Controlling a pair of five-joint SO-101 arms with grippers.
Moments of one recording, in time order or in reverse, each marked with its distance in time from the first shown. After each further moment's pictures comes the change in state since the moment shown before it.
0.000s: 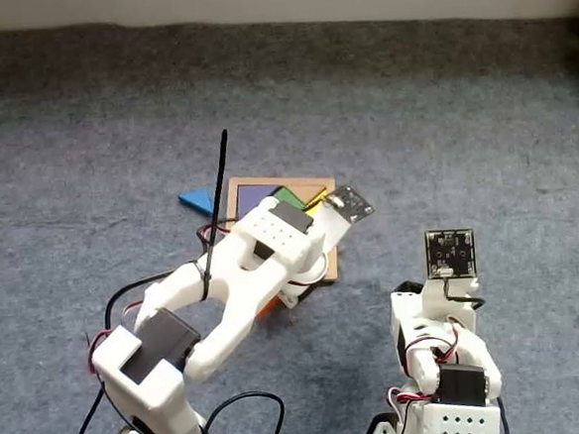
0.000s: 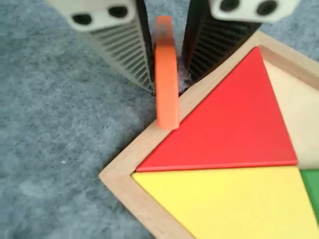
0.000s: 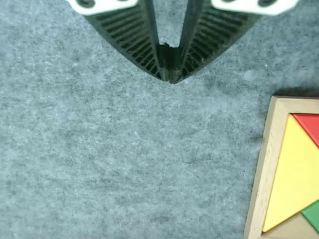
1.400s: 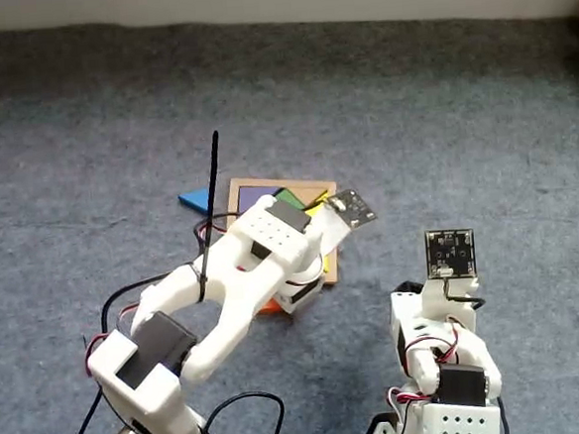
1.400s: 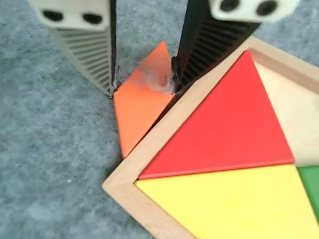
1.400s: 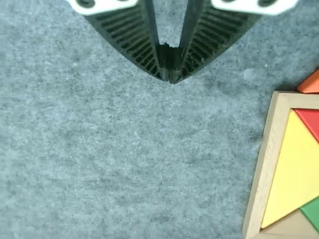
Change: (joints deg) left arm 0.0 -0.4 0.3 1.8 -5.3; right arm 0.0 0.0 0.0 0.0 0.0
